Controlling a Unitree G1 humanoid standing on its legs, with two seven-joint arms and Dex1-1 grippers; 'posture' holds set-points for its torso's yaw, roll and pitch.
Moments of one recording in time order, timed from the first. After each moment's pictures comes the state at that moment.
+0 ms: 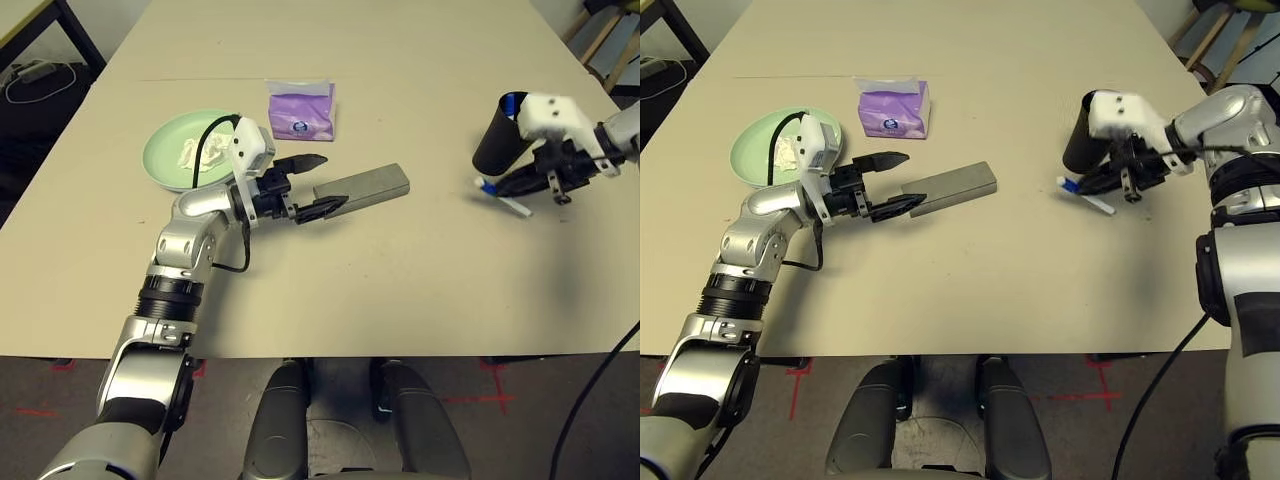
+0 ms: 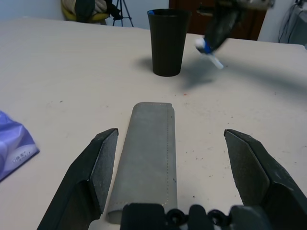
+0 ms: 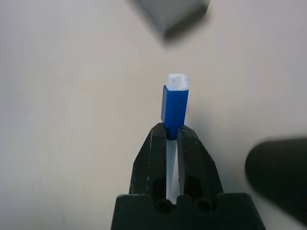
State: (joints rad) left arm -0.72 0.42 -0.04 0.30 -0.33 0.16 -1.08; right arm -1.30 -0.79 0.17 1.19 -0.03 -0.03 1.61
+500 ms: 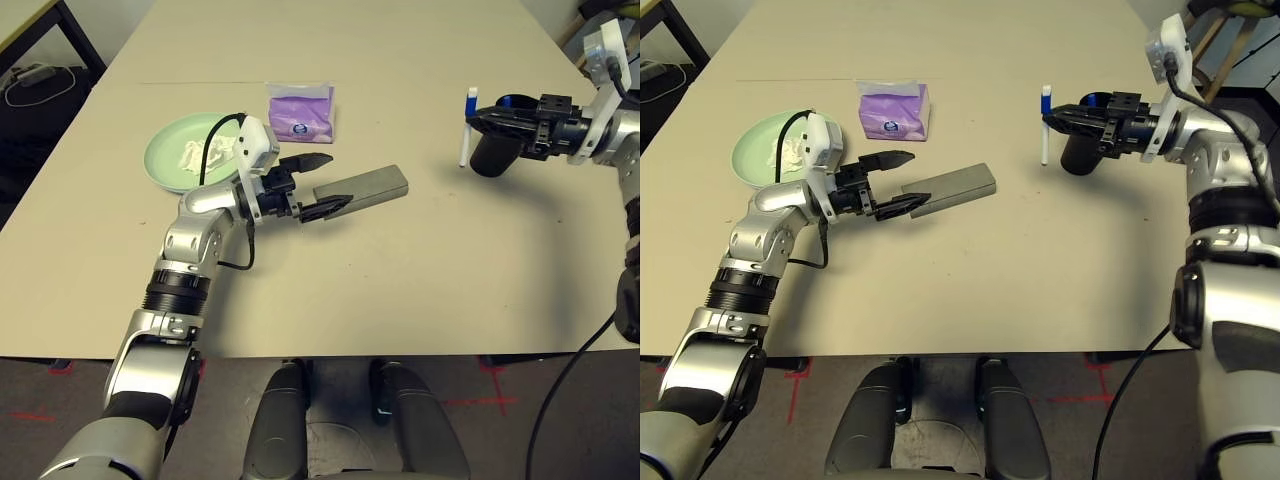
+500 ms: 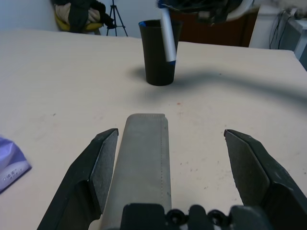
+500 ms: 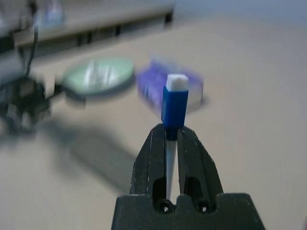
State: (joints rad) left arm -0.73 0.40 -0.05 0.33 -0.32 0.14 -1.10; right arm -0.89 -0.50 -0.26 0.56 0.37 0.23 1.09
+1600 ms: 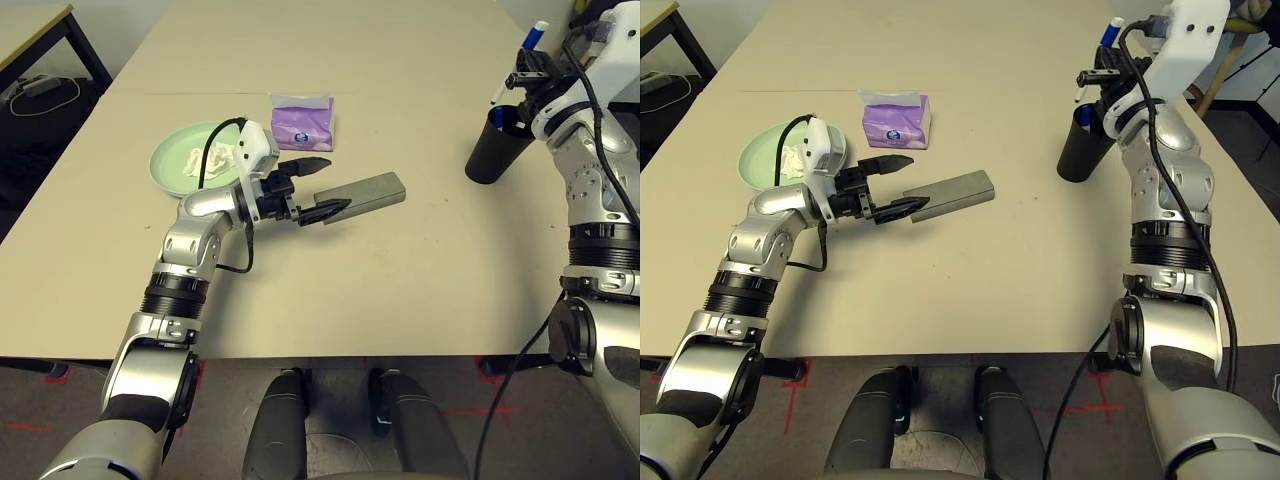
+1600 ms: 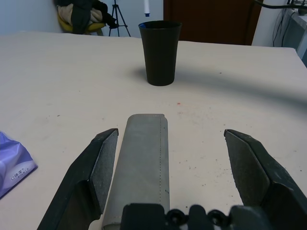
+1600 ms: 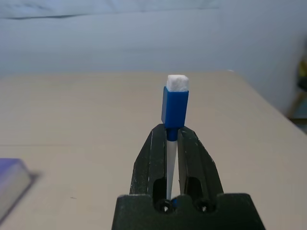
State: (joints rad) left arm -0.72 0.41 -0.05 0.33 -0.32 0.14 -1.09; right arm -0.93 -0.45 -0.30 0.36 0.26 0.37 0.14
